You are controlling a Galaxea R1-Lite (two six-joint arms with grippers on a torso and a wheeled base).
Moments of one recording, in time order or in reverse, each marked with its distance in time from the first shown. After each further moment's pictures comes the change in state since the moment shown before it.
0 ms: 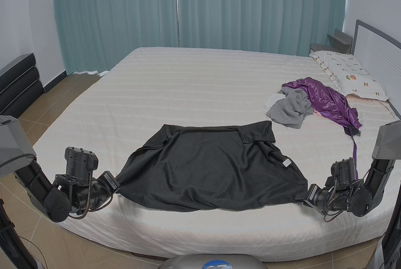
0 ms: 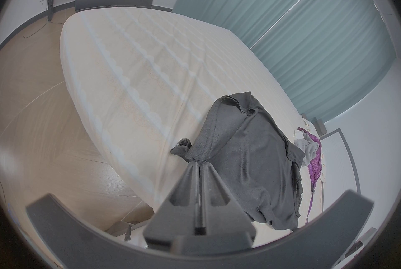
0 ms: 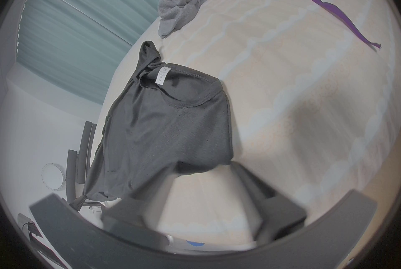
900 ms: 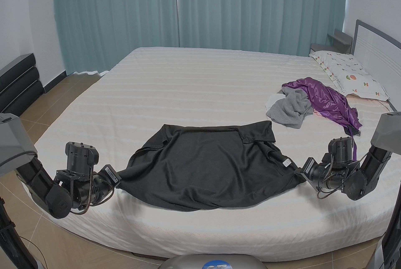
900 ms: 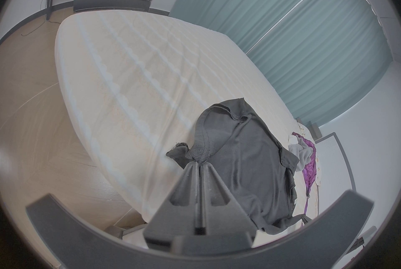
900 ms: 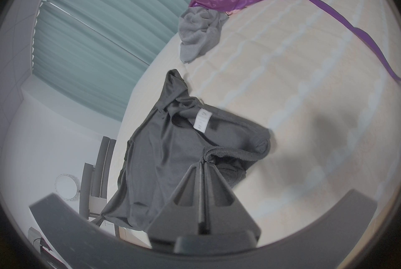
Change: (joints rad) left arm 0.001 0.008 -0.037 -0.019 0.000 -0.006; right arm -0.001 0.001 -0.214 0.019 0.004 0.069
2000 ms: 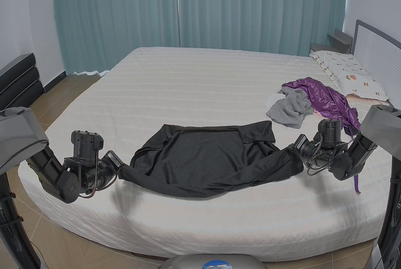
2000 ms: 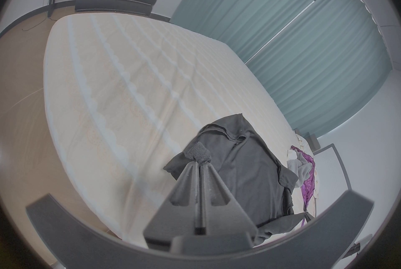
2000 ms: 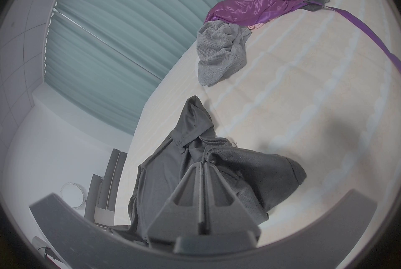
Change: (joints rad) left arm 0.045 0.108 -0.172 0.001 0.000 -0.005; right arm -0.009 0.124 -0.337 0.064 -0.011 0.030
